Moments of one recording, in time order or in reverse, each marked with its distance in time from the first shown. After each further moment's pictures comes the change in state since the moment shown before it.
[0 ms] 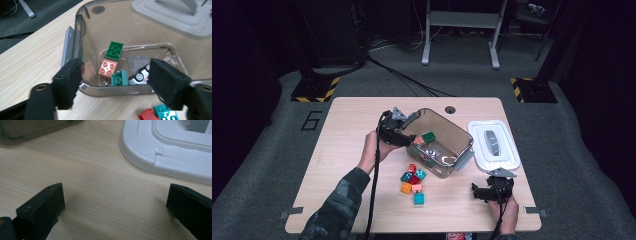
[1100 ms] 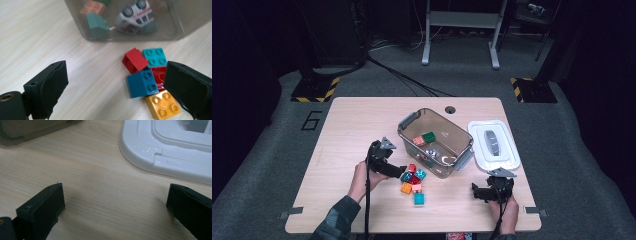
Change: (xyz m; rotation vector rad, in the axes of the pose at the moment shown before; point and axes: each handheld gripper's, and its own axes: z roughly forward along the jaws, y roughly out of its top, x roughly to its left) left arm -0.027 -0.092 0.004 0.115 -0.050 -0.097; right arm 0.000 0.000 0.000 -0.001 -0.002 0.001
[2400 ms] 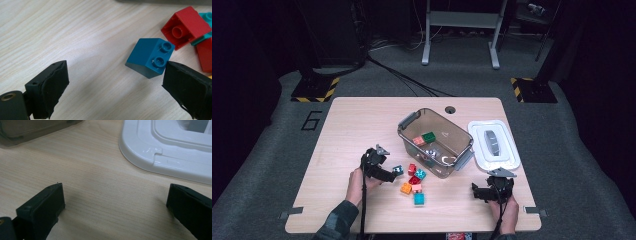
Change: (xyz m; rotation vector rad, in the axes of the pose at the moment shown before) left arm 0.023 -0.034 0.021 0.086 0.109 -0.071; right arm 0.000 0.000 0.000 0.000 0.000 0.000
